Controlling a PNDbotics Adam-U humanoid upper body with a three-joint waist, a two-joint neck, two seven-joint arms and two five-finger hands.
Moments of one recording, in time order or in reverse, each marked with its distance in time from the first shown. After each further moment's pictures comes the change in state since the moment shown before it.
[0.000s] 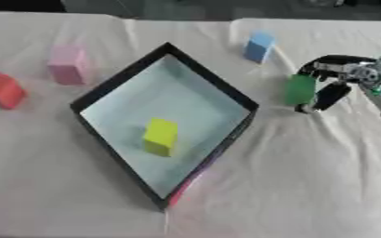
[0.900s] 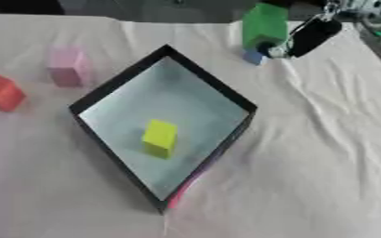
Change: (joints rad) left arm 0.002 0.000 -0.003 -0.001 0.003 -0.002 0.000; right arm -0.181 -0.065 0.044 -0.598 -0.260 0.181 0.038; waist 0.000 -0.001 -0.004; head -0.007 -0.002
